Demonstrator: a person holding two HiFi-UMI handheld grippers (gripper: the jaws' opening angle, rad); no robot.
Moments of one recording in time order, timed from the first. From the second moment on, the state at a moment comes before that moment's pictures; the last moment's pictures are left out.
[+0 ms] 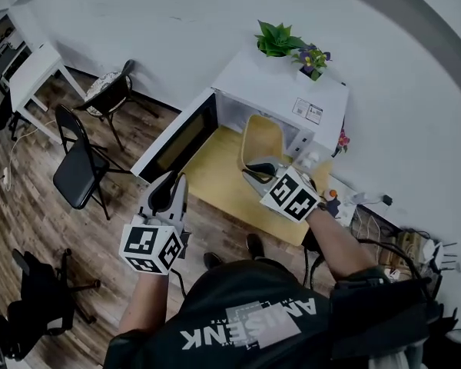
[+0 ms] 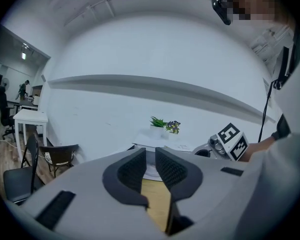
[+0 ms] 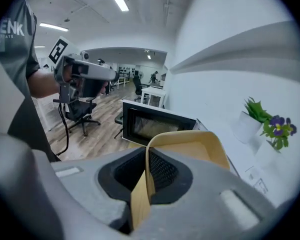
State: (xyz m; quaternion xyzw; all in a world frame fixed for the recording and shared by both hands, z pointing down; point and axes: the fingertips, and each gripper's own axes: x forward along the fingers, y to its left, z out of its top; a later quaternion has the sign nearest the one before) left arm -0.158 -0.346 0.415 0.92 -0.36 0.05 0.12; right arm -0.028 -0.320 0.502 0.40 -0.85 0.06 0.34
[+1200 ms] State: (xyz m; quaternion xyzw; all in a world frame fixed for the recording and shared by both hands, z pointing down) left arm -0.120 -0.353 0.366 0.93 -0.35 0.02 0.09; right arm 0.021 -0.289 0.363 0.46 -0.84 -0.03 0.27
